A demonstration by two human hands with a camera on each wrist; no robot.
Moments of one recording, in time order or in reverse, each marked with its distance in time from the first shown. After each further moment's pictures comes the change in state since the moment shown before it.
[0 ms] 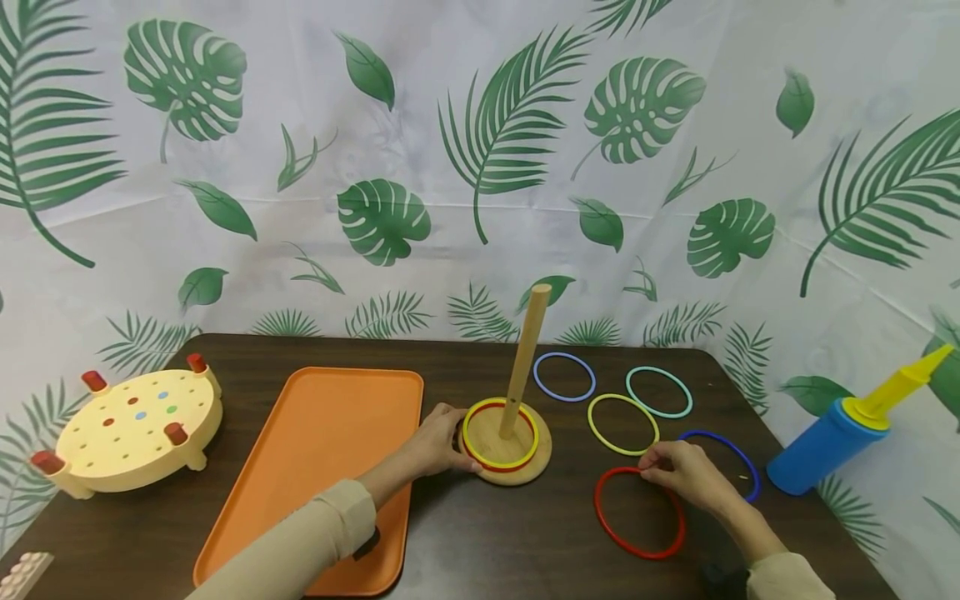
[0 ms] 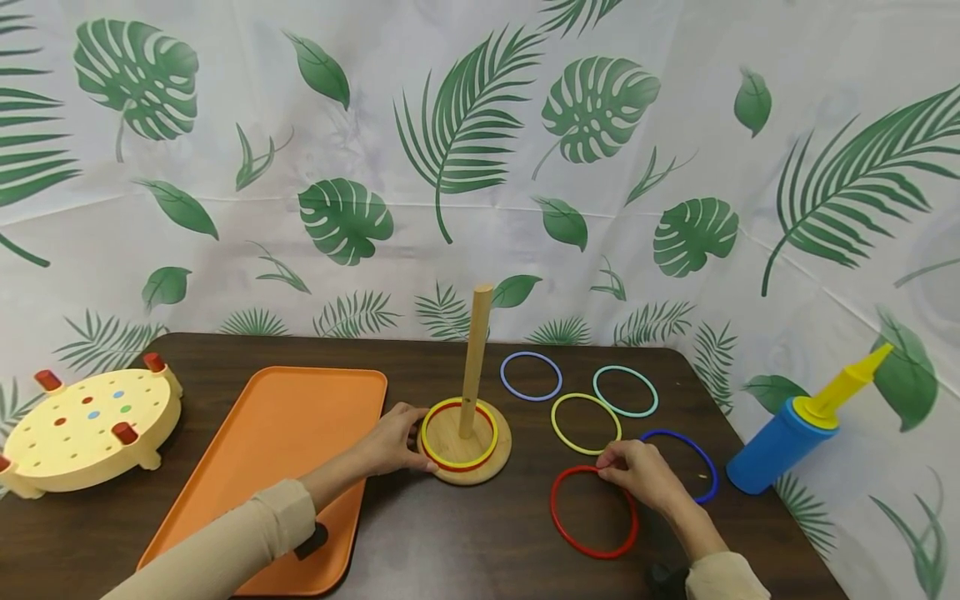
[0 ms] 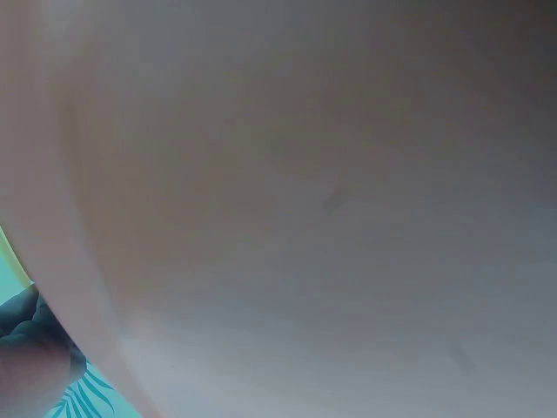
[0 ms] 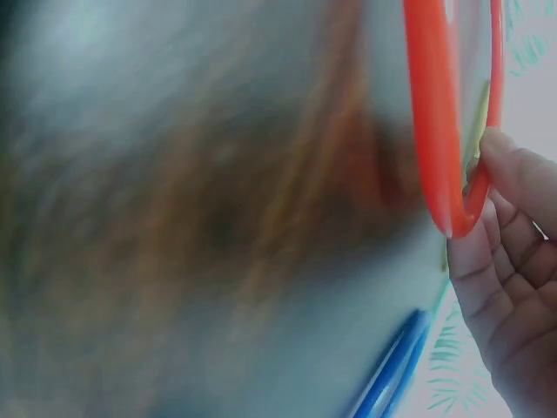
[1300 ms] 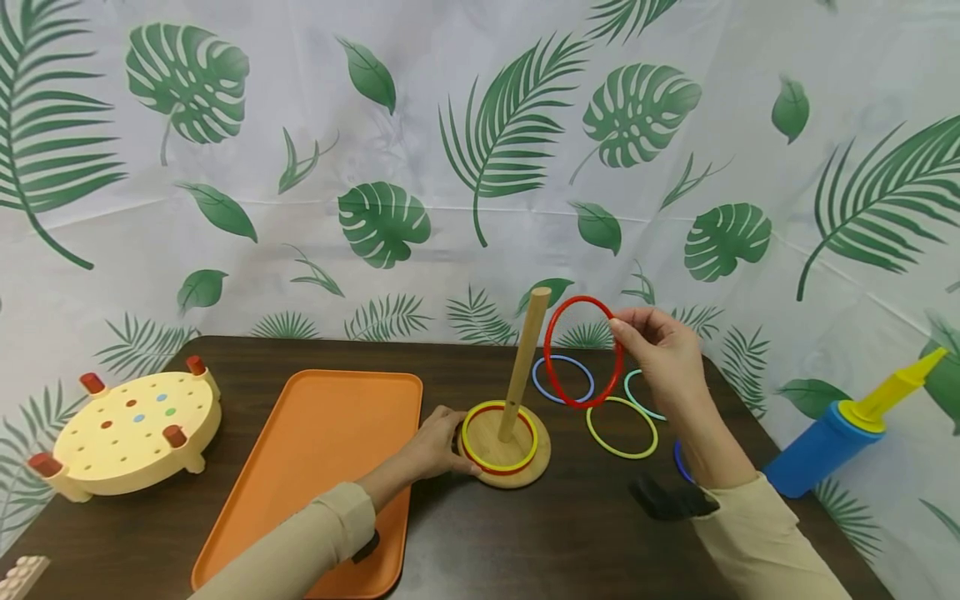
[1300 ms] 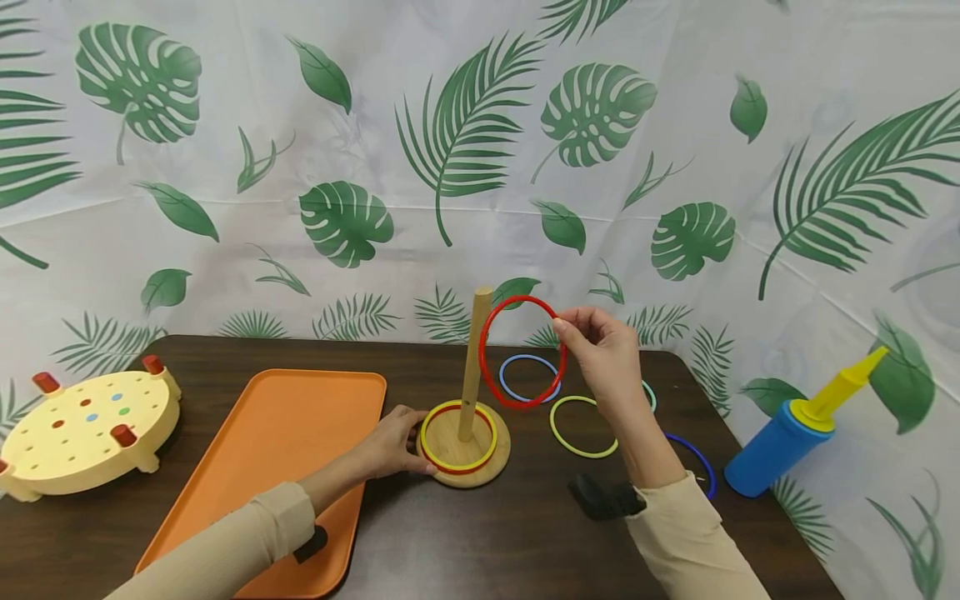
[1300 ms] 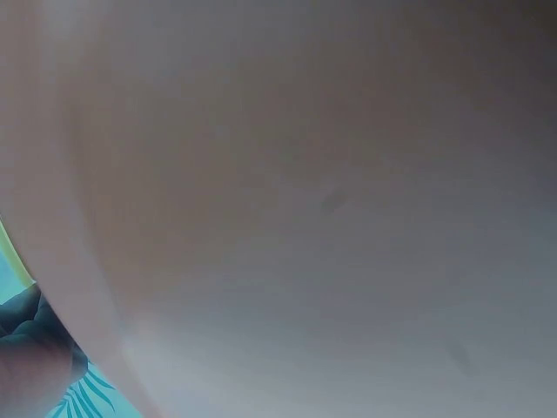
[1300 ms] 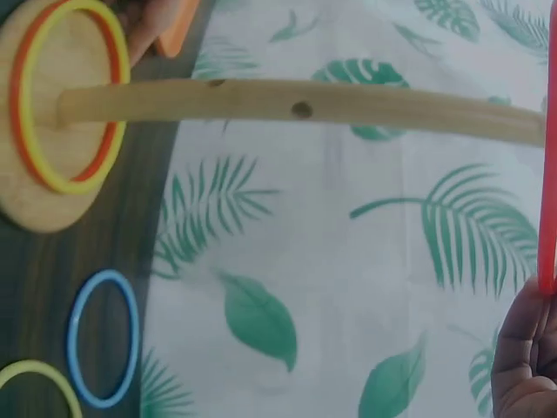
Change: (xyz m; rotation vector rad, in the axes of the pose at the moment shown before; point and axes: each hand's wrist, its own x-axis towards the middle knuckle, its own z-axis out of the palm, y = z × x) left_hand -0.001 -0.001 0.002 0.005 0.004 0.011; right_hand 0.095 -0.152 -0.071 0.663 0.554 0.155
